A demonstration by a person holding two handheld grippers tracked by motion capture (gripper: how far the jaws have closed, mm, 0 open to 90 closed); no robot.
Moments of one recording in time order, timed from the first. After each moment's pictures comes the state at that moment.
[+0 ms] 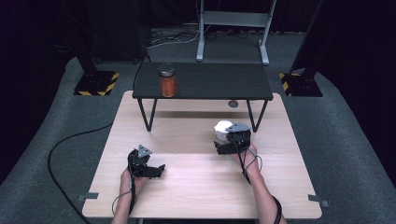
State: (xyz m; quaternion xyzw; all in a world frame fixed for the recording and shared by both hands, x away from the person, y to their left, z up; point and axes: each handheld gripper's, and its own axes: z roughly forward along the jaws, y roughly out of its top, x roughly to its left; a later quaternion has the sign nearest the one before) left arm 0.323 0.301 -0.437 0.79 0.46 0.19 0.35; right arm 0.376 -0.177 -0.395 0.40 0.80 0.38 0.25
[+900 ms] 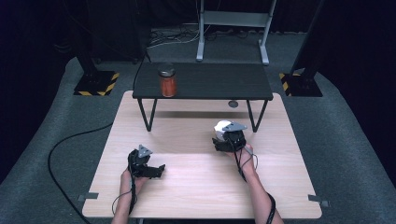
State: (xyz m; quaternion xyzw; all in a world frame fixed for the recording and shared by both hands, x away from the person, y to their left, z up) left arm 0.322 0.299 -0.437 0.79 0.46 0.19 0.35; right arm 0.386 -0.169 -0.413 0.40 0.79 0.39 0.26
